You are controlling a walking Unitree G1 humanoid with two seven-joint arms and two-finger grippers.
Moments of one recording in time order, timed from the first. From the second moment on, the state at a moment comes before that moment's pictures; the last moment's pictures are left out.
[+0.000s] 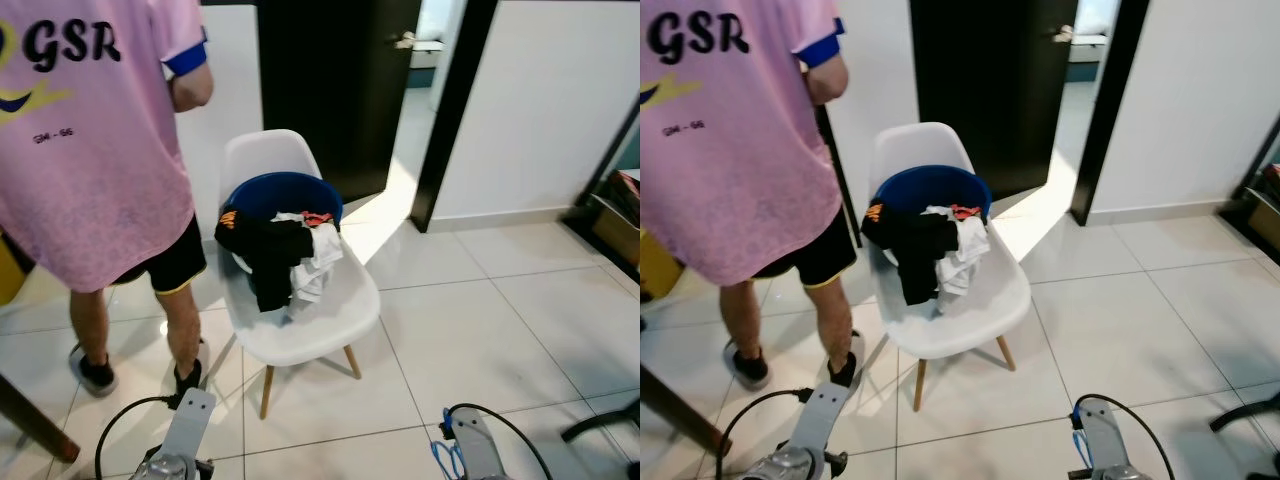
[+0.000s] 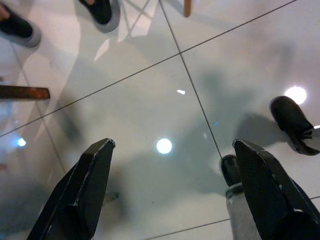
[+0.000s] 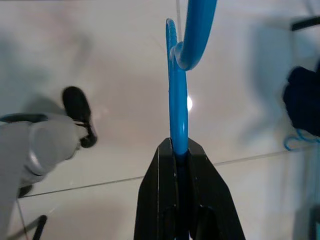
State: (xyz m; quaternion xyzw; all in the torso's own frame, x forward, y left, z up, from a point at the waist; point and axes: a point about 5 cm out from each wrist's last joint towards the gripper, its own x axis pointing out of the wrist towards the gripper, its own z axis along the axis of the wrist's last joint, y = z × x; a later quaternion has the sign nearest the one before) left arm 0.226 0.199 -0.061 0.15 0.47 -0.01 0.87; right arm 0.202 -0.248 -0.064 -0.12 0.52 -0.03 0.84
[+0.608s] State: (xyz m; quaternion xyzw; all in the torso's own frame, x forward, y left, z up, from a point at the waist) left arm 0.227 0.189 -0.062 0.15 0.47 -0.02 0.87; right arm 0.216 -0.252 -0.054 -0.14 0.50 -0.03 0.85
